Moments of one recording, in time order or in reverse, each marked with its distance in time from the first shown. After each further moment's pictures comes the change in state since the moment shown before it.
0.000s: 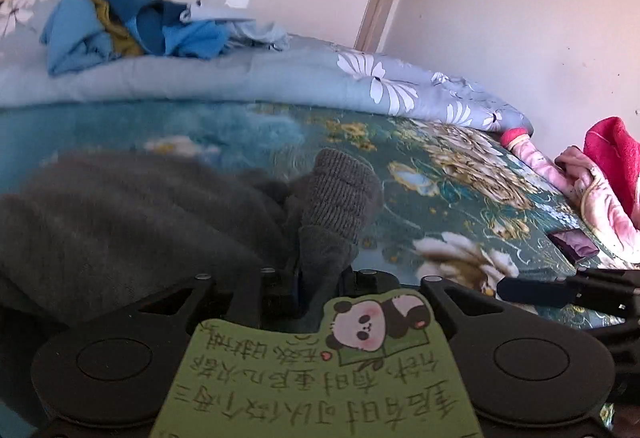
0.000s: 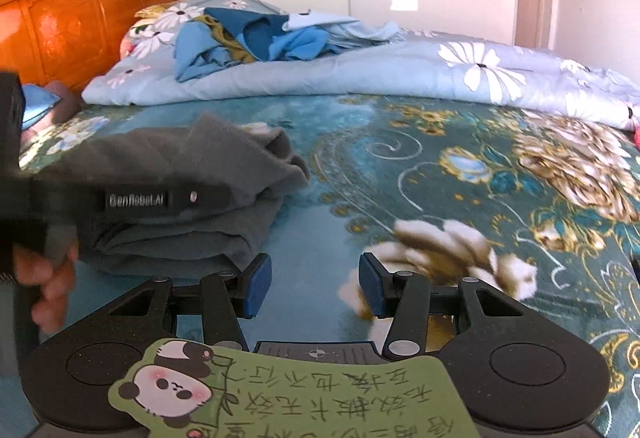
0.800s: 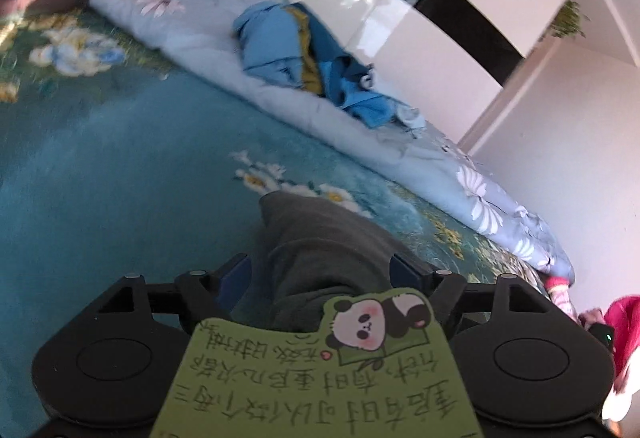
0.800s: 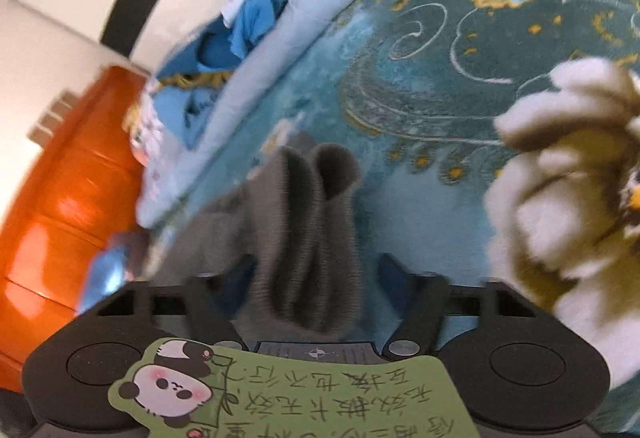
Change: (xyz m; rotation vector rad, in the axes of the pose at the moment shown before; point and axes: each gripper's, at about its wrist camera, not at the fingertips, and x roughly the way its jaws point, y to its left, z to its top) left arm -0.144 0.122 -0.008 -0.486 -0.159 0.168; right arm 0.104 -0.038 0.019 0.737 0.138 0.406
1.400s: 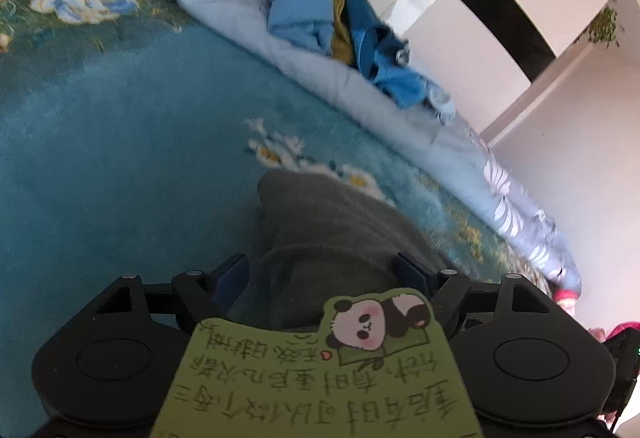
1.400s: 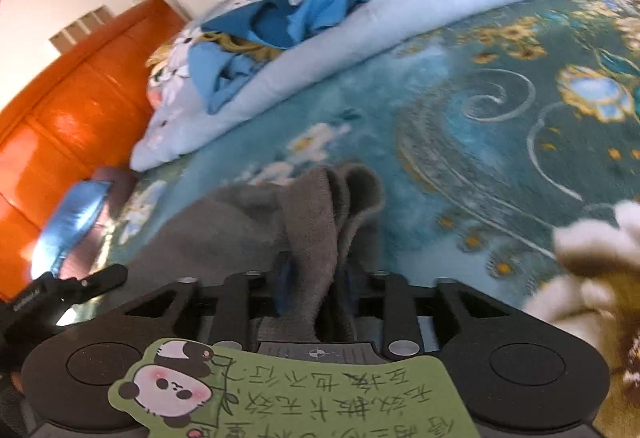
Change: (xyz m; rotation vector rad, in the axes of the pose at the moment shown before) left arm 0.061 0.014 0.008 -0.081 0.095 0.043; right arm 0.027 0.039 0.014 -0.346 0.009 -0.101
